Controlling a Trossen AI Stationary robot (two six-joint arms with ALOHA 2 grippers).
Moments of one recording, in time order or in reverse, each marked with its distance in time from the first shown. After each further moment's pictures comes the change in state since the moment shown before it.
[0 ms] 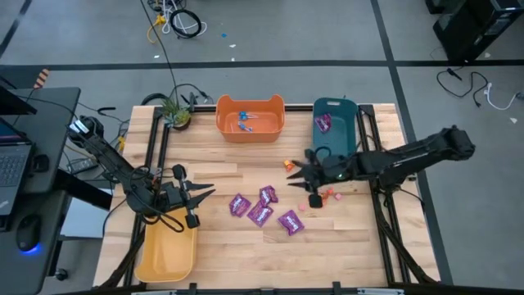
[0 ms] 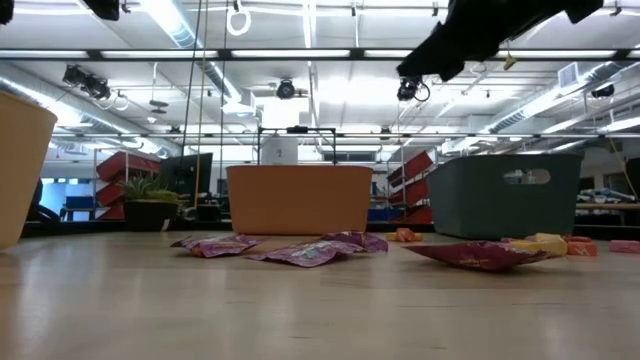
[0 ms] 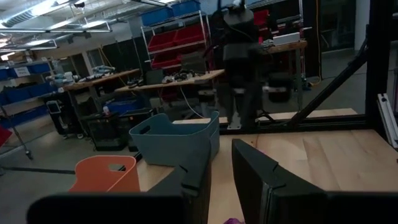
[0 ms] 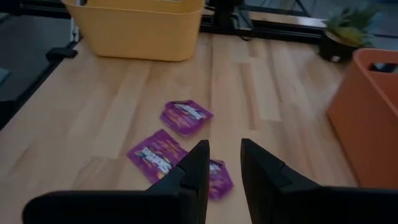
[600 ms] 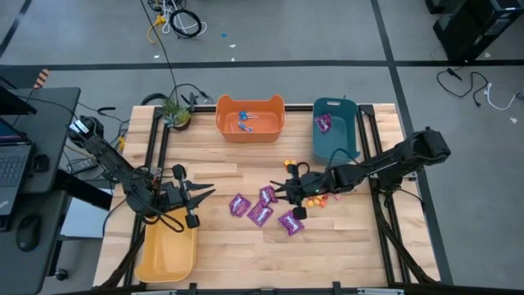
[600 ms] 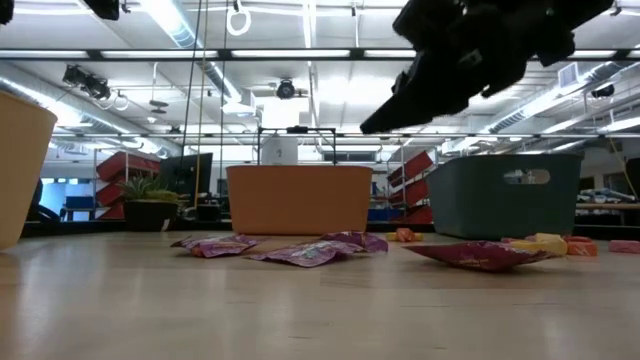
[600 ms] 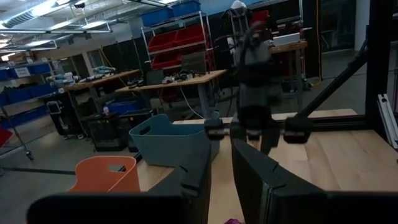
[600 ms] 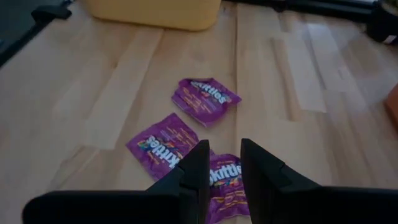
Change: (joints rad) left arm 0.000 0.000 0.000 0.003 0.000 0.005; right arm 0.041 0.329 0.000 0.261 0.000 -0.018
